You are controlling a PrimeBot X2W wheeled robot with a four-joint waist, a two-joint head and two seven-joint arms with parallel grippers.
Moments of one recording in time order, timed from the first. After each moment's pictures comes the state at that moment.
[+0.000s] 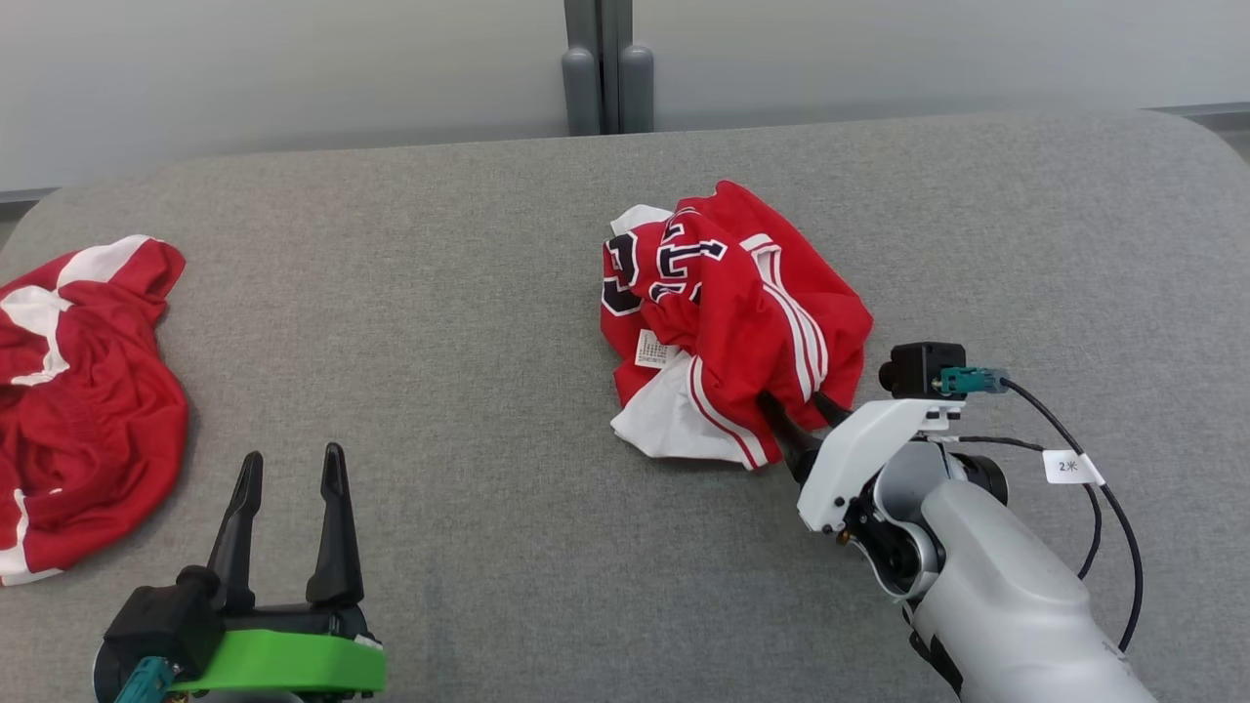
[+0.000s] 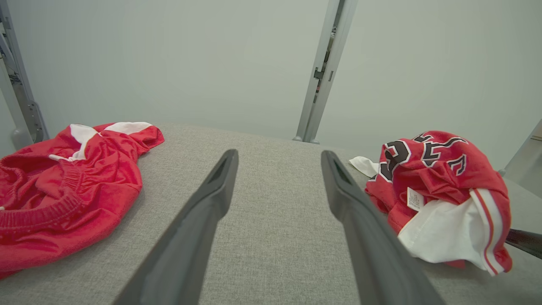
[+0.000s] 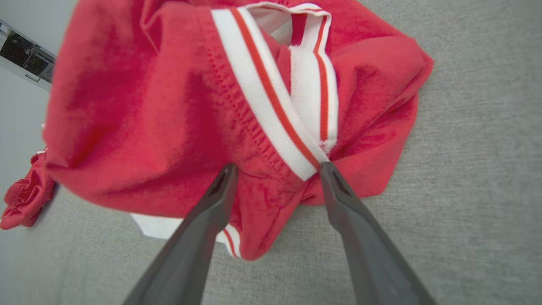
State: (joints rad) left arm 0.02 0.05 0.00 0.07 -0.30 -0.13 -0.26; right arm -0.55 -0.05 0.35 0.79 0.66 0.13 0.08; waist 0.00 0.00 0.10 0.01
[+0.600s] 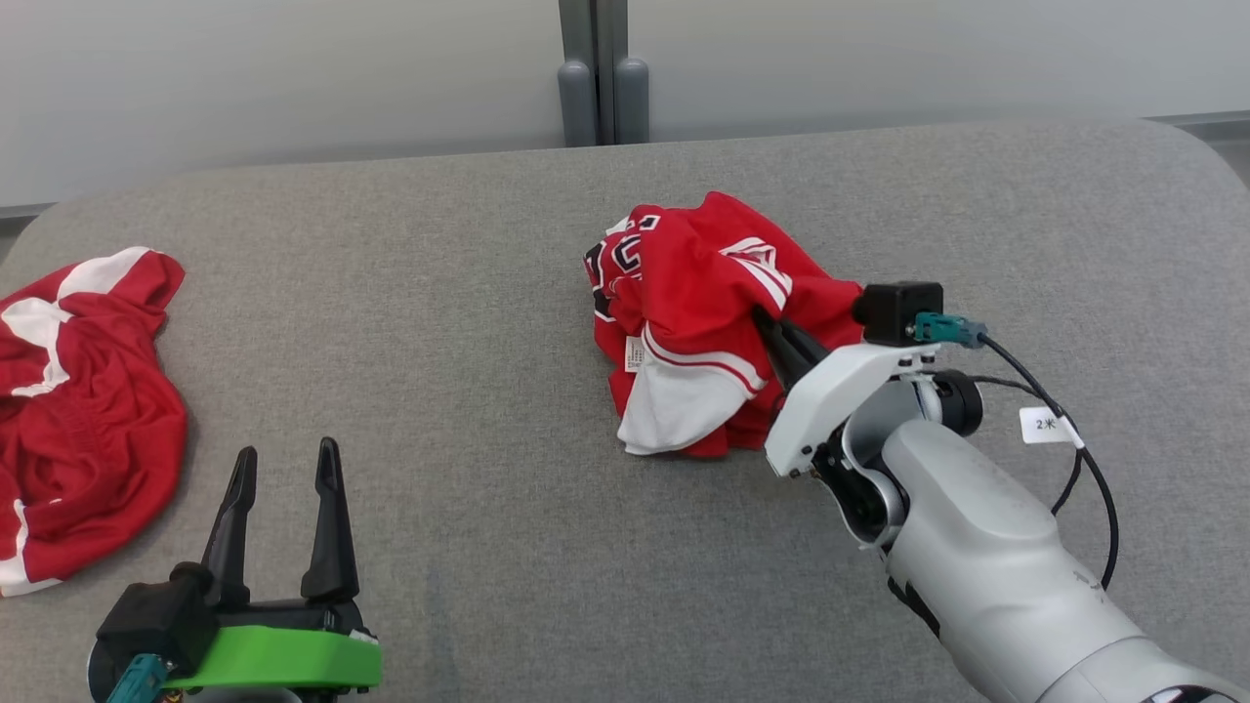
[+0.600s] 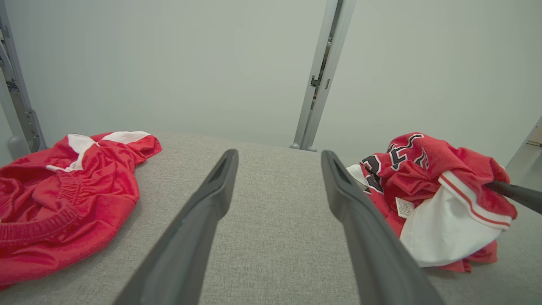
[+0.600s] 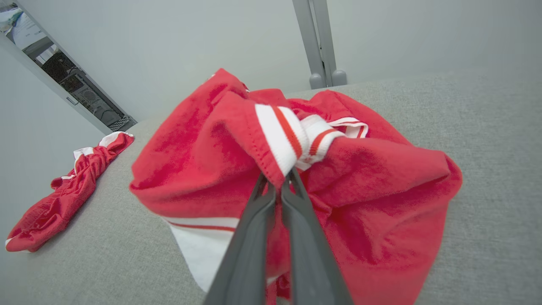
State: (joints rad) left arm 0.01 0.06 0.00 0.07 -0.31 -0.13 -0.26; right arm -0.69 -0.05 0.52 0.87 0.69 0.13 -0.14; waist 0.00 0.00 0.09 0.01
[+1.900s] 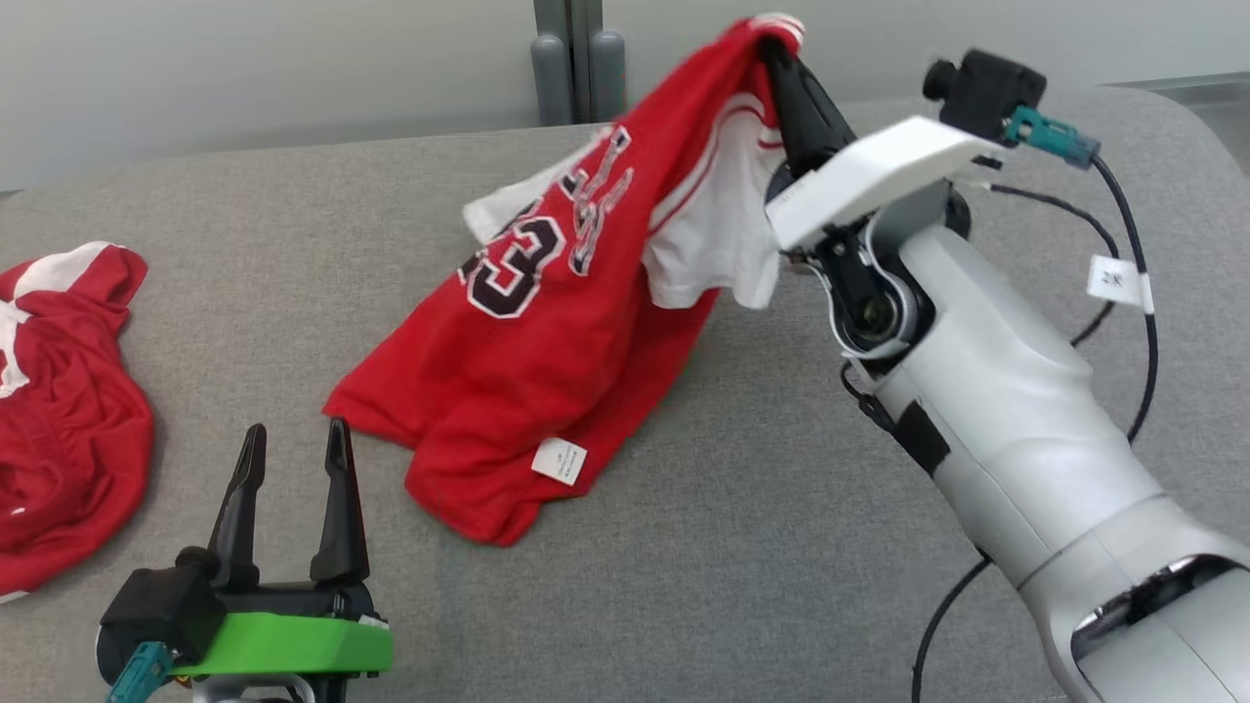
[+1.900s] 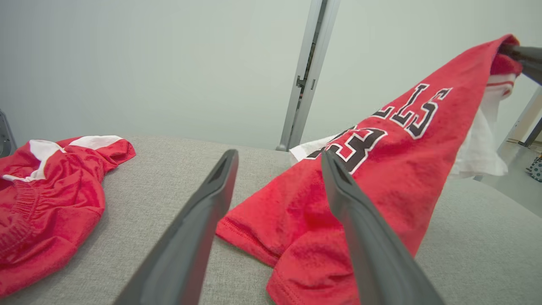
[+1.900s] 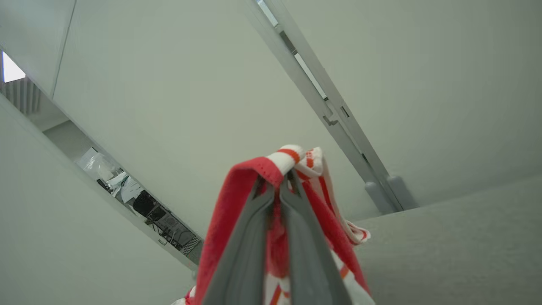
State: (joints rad) left arm 0.00 0.05 -0.02 0.04 -0.31 -0.13 -0.26; right arm -0.98 -0.05 0.53 0.78 1.08 0.13 -0.26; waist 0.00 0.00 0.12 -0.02
